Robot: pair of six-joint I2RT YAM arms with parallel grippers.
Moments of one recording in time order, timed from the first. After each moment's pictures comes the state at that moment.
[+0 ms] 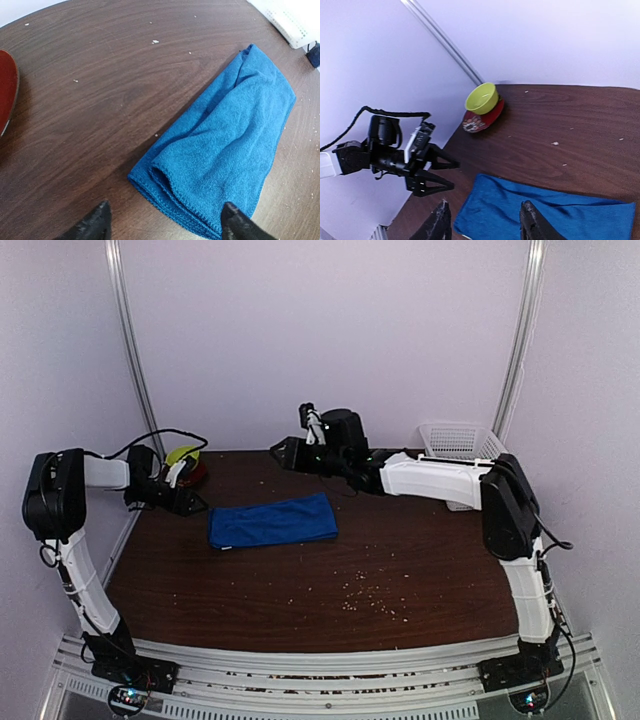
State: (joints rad) left arm 0.09 1.90 1.20 -0.35 0.72 0.44; right arm 0.80 2.22 1.87 0.13 -0.13 0.60
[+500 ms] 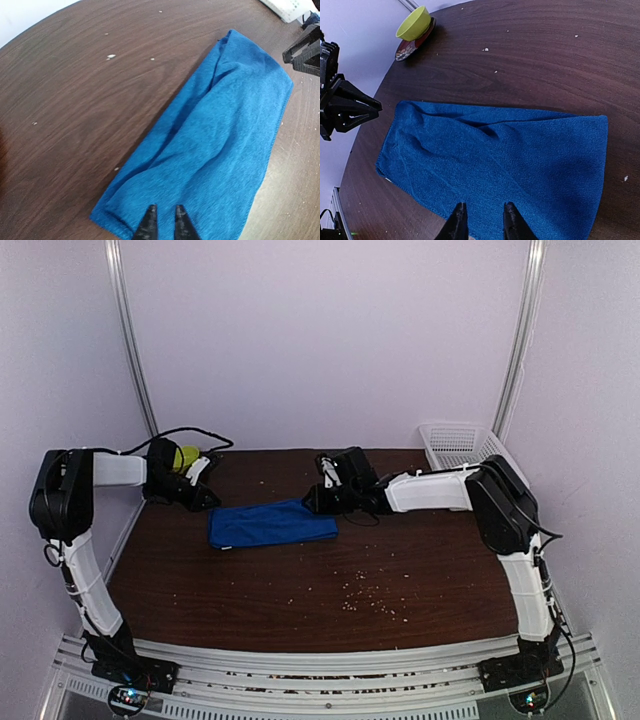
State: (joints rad) left arm -0.06 1.90 1.24 -0.34 0.62 0.47; right arm 0.74 2.24 1.65 0.02 -0.17 0.53
